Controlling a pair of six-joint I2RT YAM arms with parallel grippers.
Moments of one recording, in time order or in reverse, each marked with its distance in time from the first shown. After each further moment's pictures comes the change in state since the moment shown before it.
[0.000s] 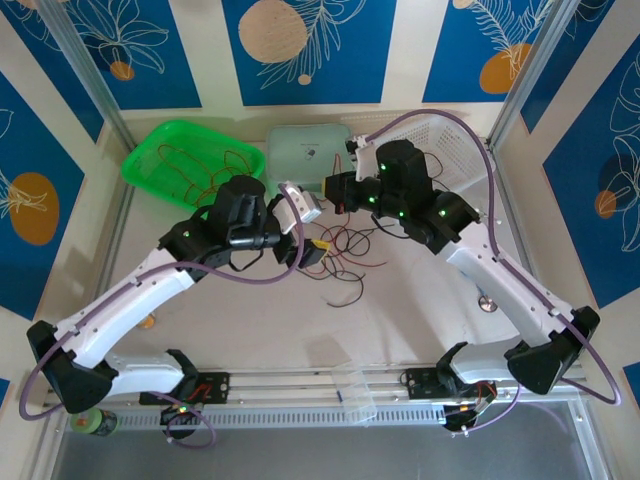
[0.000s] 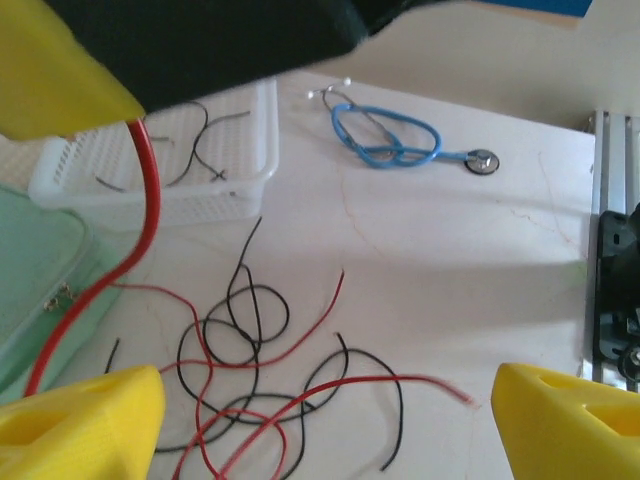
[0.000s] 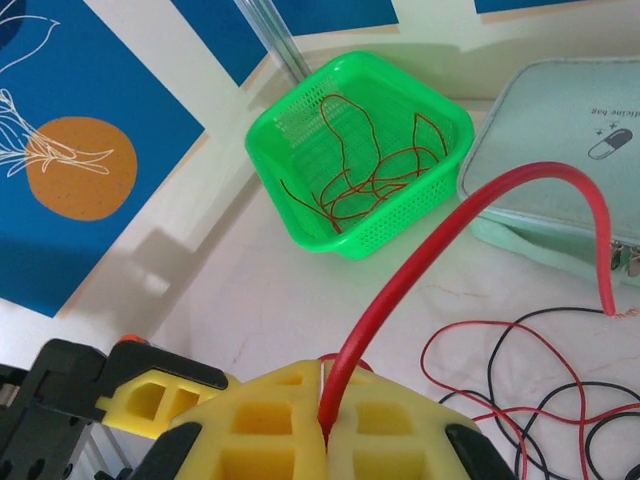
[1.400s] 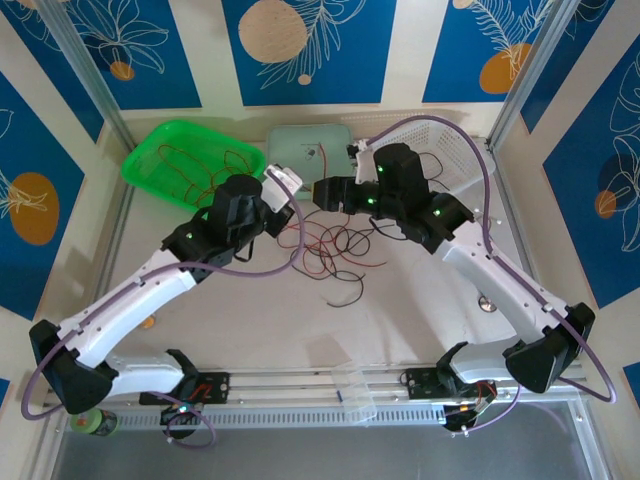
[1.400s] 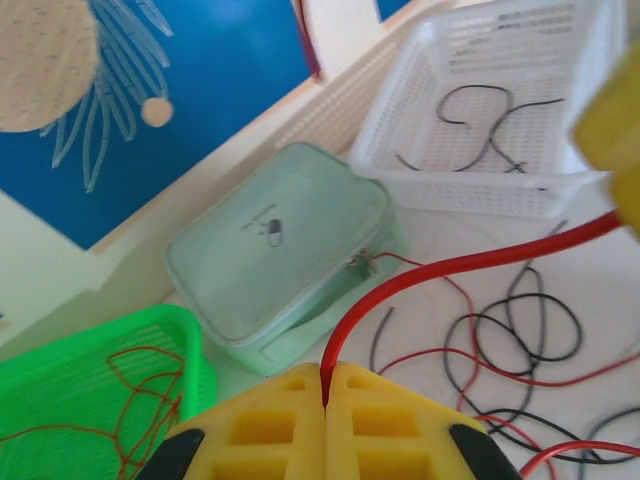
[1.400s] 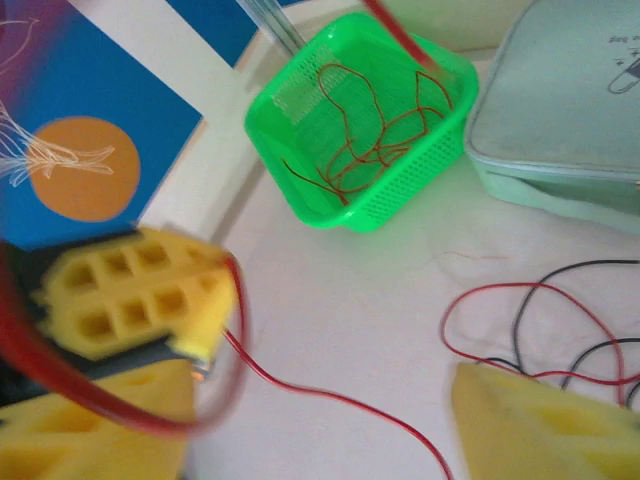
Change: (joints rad) left arm 0.029 0.000 -0.035 0.166 -0.572 0.053; right arm -0.033 0.005 -0.064 0.021 -0.058 0.105
